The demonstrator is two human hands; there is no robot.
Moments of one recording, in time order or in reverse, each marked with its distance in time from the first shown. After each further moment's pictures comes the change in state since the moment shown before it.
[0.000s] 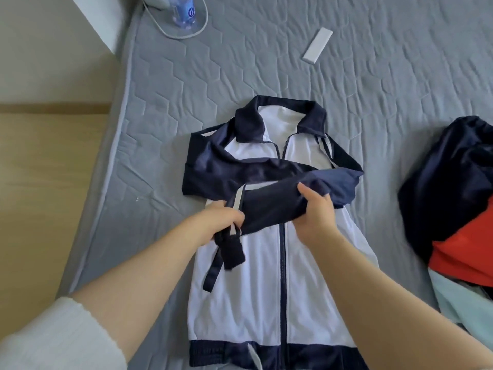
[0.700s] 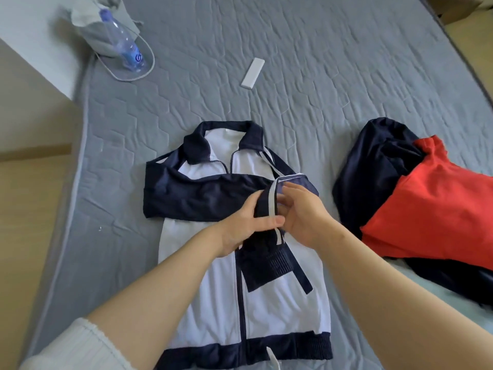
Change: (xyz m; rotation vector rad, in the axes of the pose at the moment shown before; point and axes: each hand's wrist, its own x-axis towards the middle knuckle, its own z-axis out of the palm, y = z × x) left_hand -0.066 0.076 0.118 -0.229 -0.504 0.486; right_hand -0.048 -0.112 -0.071 -0.187 -0.248 0.101
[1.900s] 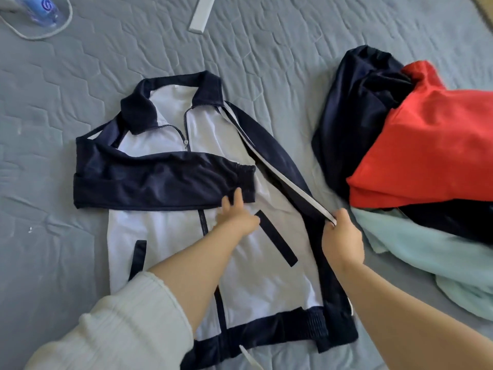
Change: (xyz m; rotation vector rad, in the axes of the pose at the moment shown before) left_hand 0.105 -0.117 0.036 0.883 0.353 -0.496; right_hand 0.038 0.119 -0.179 -1.027 0.767 -0.141
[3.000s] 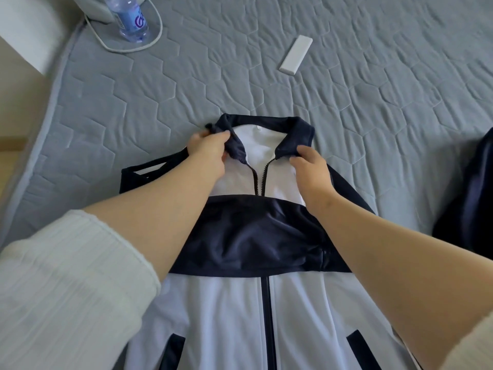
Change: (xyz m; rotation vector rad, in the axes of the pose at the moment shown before) left_hand 0.185 -0.049 -0.248 -1.450 0.514 0.042; right_hand 0.119 -0.291 0.149 0.537 -0.336 -0.411
